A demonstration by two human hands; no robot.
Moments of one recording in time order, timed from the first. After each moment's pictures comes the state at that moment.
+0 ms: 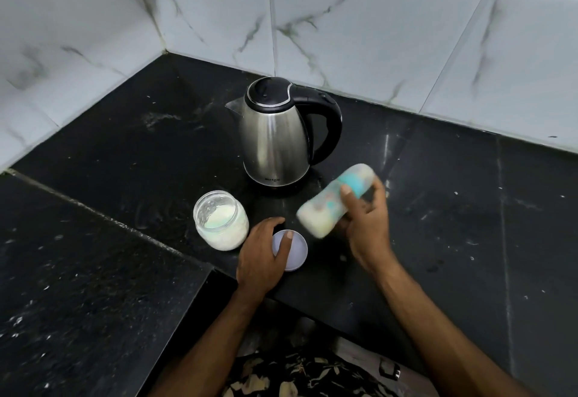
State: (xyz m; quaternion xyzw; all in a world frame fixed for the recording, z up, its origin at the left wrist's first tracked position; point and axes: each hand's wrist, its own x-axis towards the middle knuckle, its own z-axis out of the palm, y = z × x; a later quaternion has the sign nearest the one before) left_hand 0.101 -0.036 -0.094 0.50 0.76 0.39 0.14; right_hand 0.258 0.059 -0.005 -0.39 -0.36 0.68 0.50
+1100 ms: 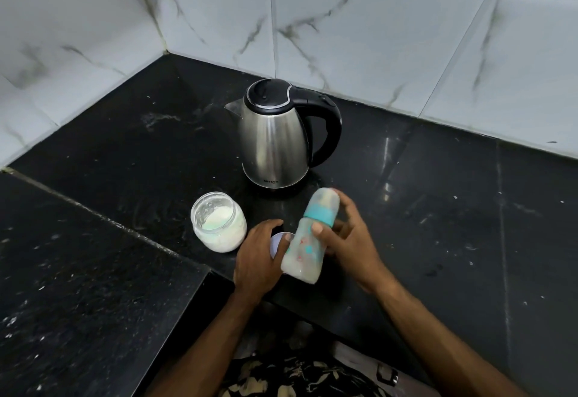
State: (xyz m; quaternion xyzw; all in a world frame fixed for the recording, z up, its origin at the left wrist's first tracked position) left_hand 0.098 -0.033 -0.100 0.51 0.75 0.39 0.15; right_hand 0.265 0.040 -0.011 -0.36 -0.51 0.70 0.34
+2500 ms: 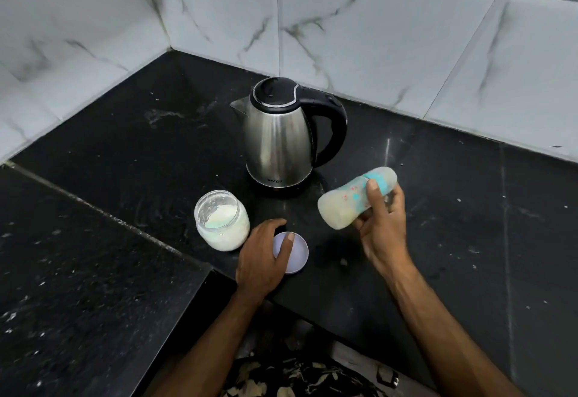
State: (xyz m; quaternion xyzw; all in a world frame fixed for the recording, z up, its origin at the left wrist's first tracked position) left_hand 0.101 -0.034 -0.100 0.51 0.75 0.40 0.12; right_hand 0.266 0.072 -0.002 -0.39 -0.30 0.70 0.52
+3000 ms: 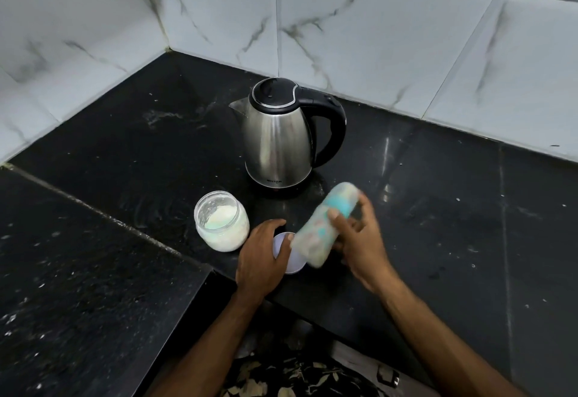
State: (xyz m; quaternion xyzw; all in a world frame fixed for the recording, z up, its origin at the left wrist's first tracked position) left_hand 0.097 -0.033 -0.103 0.51 0.75 0.40 0.13; right_hand 0.263 0.046 -0.014 -0.39 -0.43 0.71 0.40
